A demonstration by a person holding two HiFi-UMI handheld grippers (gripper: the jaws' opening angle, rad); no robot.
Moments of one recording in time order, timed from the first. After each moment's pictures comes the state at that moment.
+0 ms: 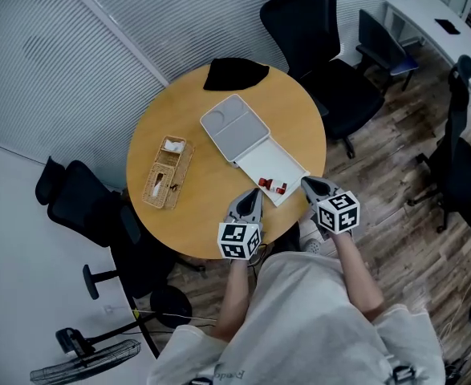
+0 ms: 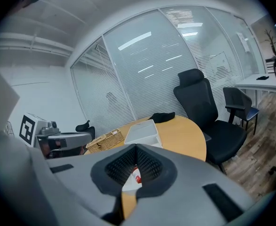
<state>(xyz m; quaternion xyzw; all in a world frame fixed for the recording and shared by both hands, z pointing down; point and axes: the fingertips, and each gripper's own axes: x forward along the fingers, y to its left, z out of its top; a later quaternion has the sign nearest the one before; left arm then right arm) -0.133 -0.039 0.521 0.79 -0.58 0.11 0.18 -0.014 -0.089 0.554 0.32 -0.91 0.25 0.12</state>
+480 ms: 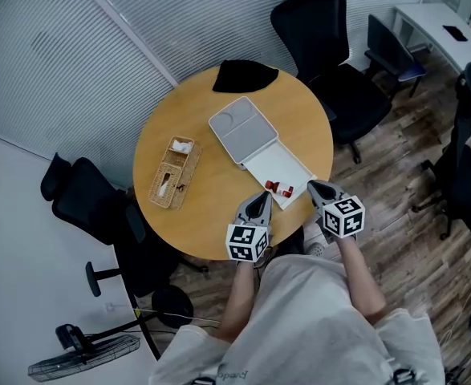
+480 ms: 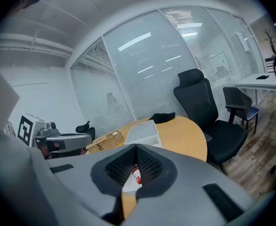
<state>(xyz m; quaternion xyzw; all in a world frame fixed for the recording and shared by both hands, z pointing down) -0.128 -0.039 0.522 0.79 -0.57 0.11 0.17 -0.018 -0.090 0.554 0.32 -0.91 0.25 0.12</state>
